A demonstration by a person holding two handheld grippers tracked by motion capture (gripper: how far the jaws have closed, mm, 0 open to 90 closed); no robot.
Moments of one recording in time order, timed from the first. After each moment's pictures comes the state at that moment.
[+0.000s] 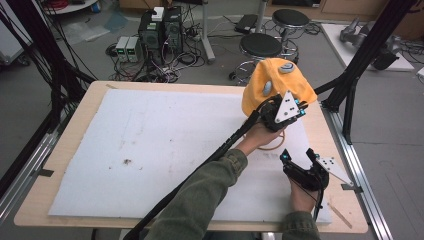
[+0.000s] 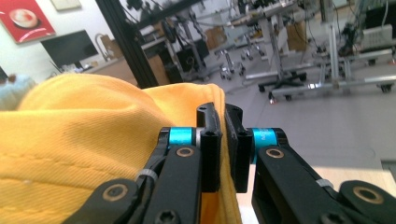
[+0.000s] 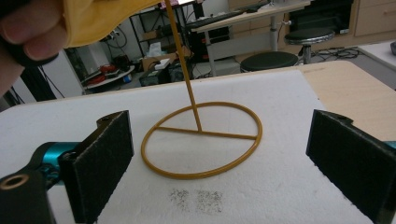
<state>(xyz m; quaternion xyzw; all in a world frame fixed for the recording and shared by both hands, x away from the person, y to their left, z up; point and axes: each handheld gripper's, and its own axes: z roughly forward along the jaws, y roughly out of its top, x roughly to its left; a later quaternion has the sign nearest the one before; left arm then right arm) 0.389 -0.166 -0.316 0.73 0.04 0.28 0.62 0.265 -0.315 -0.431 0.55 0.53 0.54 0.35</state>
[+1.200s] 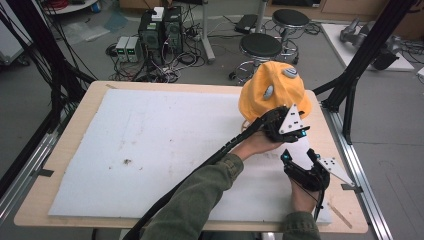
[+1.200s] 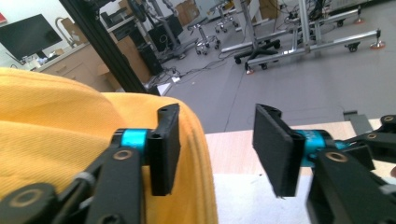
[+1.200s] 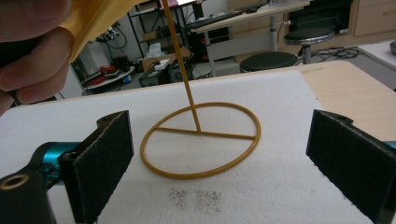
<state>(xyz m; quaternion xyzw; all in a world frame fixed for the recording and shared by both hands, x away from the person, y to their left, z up) 0.376 -0.173 -0.335 0.78 -0.01 0.26 0.58 0.264 -0.316 -0.431 0.55 0.53 0.54 0.34</state>
